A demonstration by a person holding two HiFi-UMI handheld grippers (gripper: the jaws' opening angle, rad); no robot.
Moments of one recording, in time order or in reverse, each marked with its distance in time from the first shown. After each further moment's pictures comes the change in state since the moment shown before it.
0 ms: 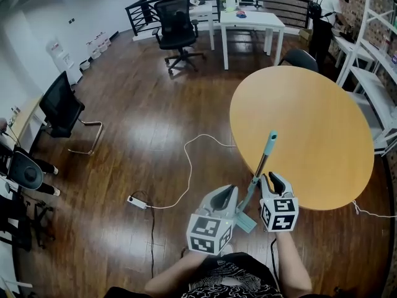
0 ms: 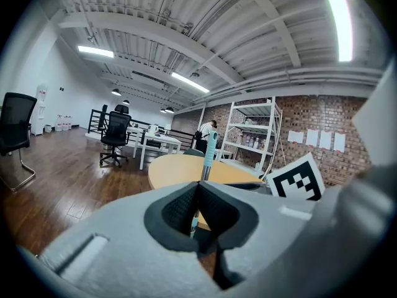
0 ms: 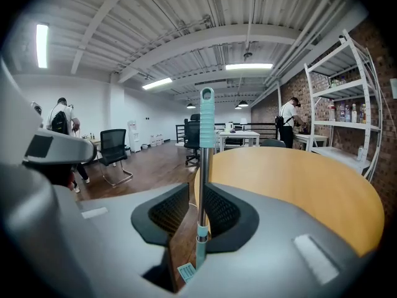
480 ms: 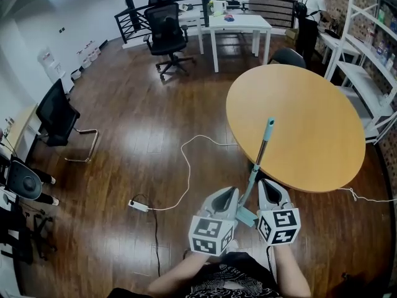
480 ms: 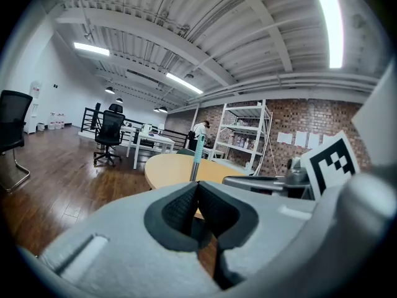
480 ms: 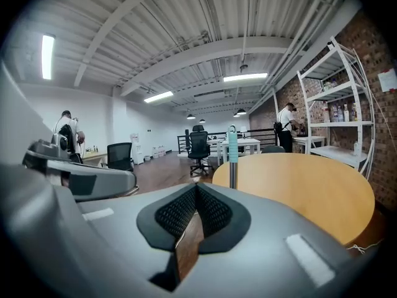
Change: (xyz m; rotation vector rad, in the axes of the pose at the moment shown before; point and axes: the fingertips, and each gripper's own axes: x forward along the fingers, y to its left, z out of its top) left arm -0.063 -0.012 -0.010 0.010 0.000 -0.069; right arm -0.088 0.079 0.017 0.043 -0.105 0.017
